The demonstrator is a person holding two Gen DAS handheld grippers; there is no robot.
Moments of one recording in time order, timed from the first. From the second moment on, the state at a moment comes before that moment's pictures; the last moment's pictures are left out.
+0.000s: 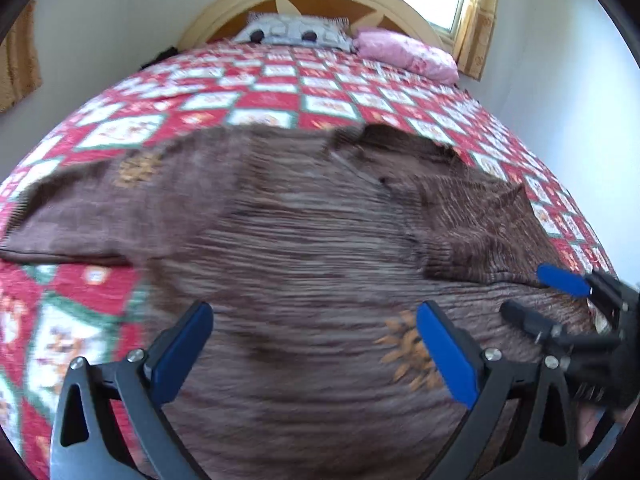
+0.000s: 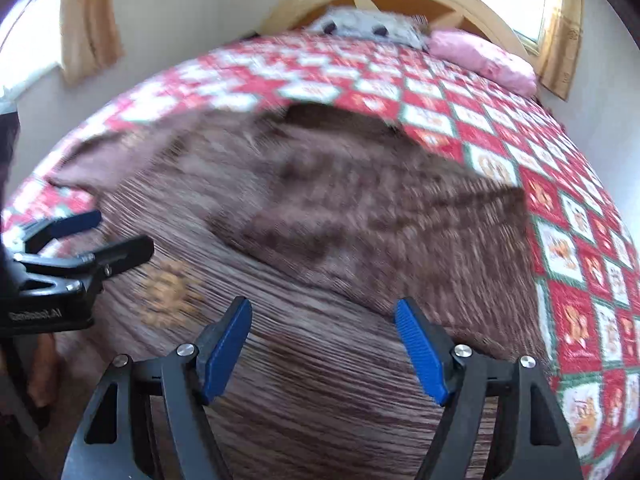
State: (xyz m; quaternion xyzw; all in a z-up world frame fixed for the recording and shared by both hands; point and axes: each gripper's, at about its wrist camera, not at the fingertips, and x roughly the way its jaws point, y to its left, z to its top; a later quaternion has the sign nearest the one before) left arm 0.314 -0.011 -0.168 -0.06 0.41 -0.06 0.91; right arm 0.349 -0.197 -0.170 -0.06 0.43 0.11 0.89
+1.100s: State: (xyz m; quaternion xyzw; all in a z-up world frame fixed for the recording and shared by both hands) left arm 0.342 0.247 -0.190 -0.19 0.42 0.16 0.88; right arm 0.318 -0.082 -0.192 -0.13 0.39 0.16 0.89
